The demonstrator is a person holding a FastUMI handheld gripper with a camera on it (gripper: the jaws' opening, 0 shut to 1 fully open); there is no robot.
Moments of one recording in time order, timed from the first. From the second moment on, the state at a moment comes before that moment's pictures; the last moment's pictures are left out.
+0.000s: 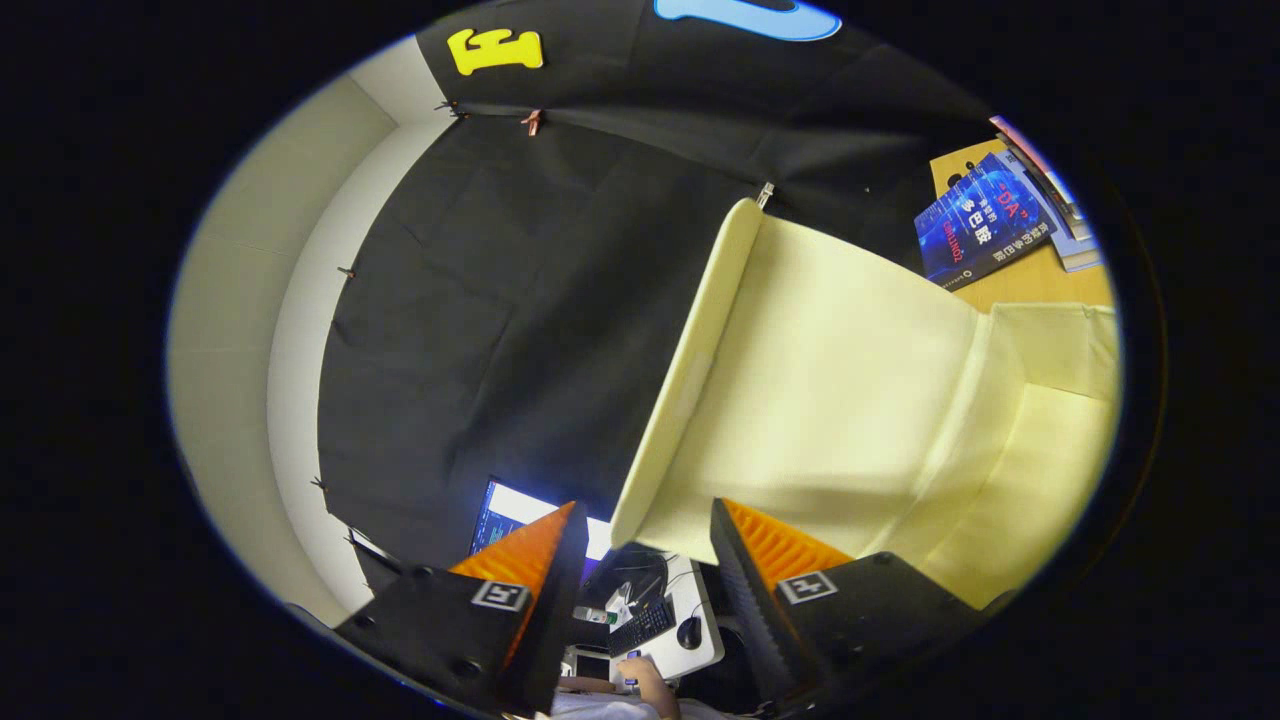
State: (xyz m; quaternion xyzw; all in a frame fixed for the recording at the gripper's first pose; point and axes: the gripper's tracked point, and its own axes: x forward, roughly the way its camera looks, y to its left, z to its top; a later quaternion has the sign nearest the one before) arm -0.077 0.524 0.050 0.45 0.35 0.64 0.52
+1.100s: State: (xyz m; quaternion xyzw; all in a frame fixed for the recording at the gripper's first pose) arm -0.011 0.277 -0.091 0.42 0.33 0.47 0.70
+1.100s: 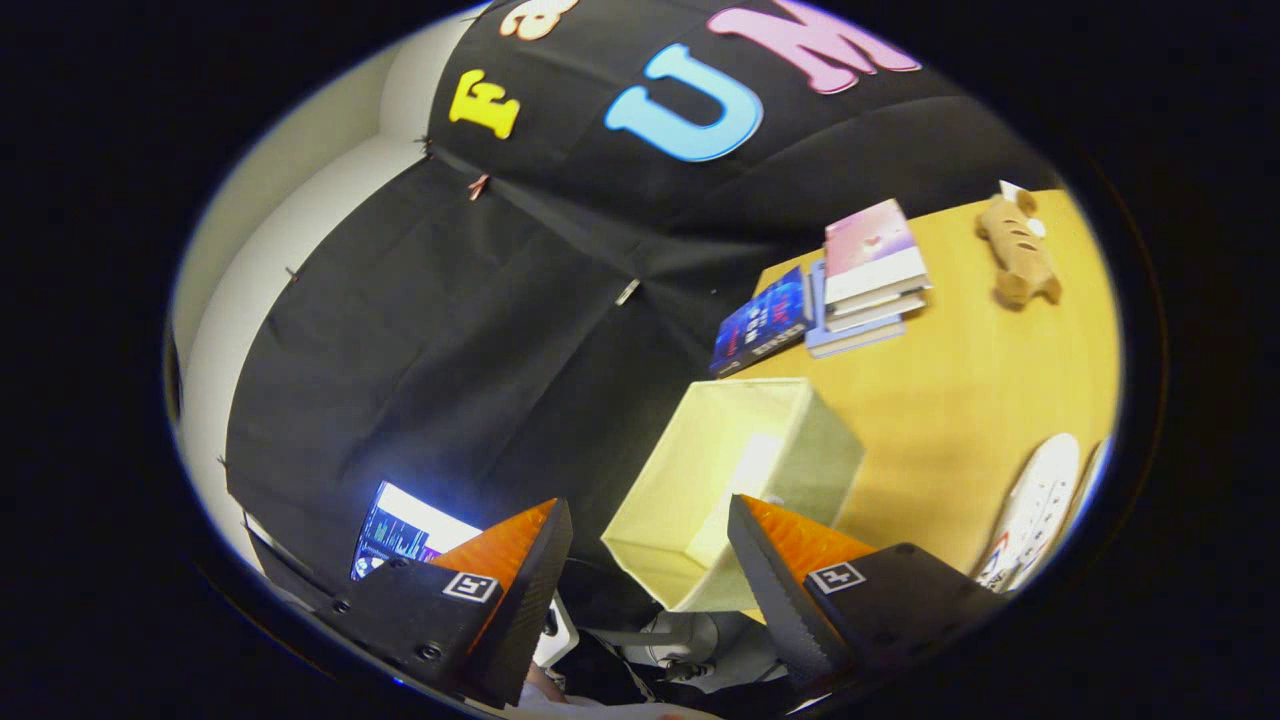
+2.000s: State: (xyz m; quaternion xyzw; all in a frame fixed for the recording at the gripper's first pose) arm -0.005 0.131 -0.315 0.30 0.53 0.23 0.76
